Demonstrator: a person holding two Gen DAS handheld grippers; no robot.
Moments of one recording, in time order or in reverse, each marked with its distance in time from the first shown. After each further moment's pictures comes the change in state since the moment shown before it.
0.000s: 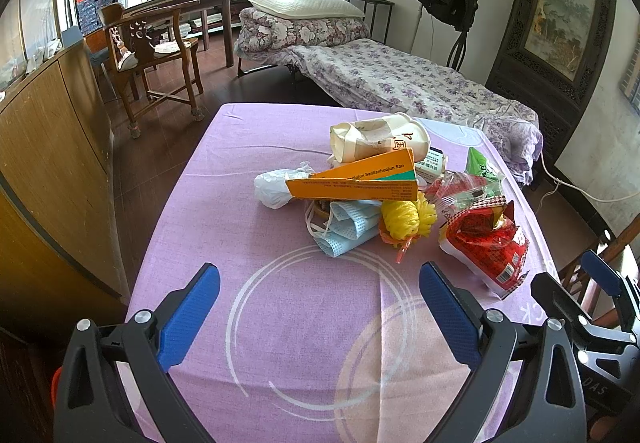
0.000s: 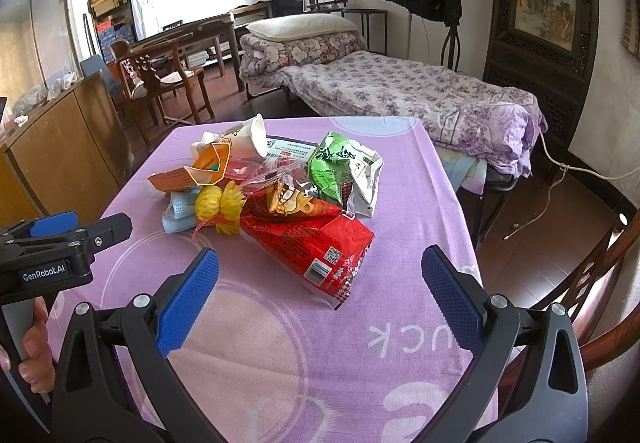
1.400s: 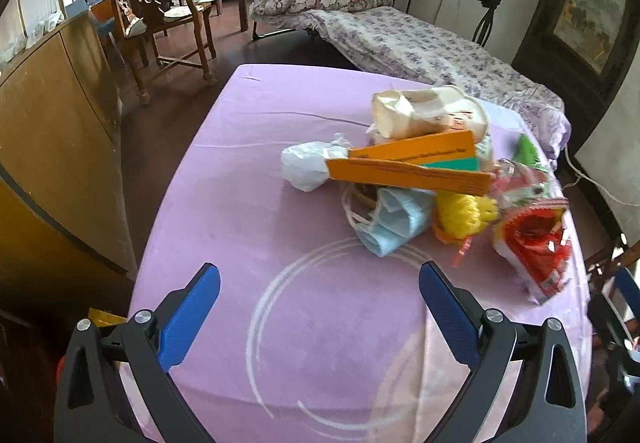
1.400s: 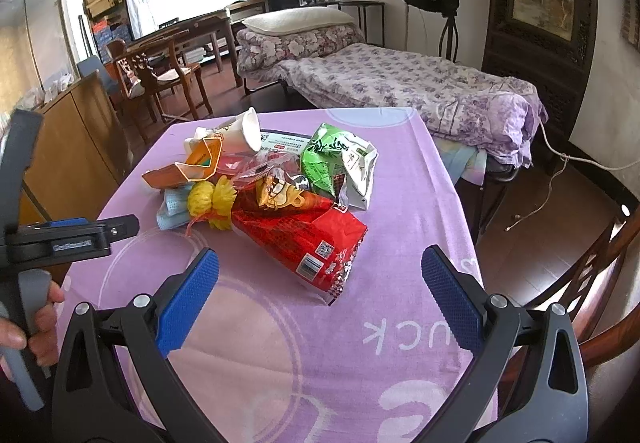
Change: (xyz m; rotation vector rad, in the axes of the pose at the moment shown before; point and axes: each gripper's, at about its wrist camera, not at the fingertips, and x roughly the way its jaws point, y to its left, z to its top) left arm 0.046 0.032 0.013 -0.037 0.134 0.057; right arm 0.004 -0.004 -0.008 0.028 0.019 0.012
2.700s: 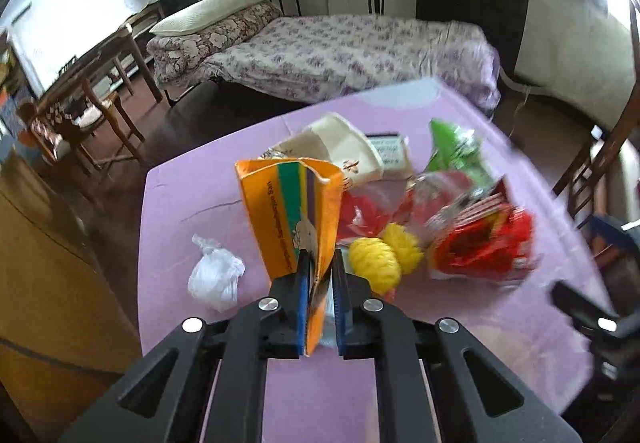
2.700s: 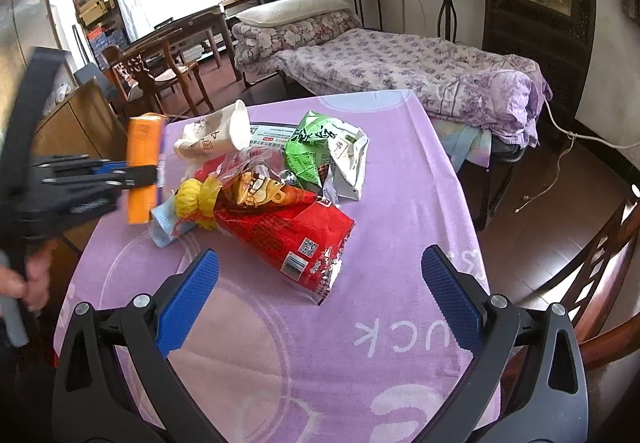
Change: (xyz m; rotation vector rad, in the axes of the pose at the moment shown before) left arm -0.005 -0.074 0.036 0.425 -0.058 -0.113; right arm 0.015 -0.025 0.009 0.066 0.053 0.037
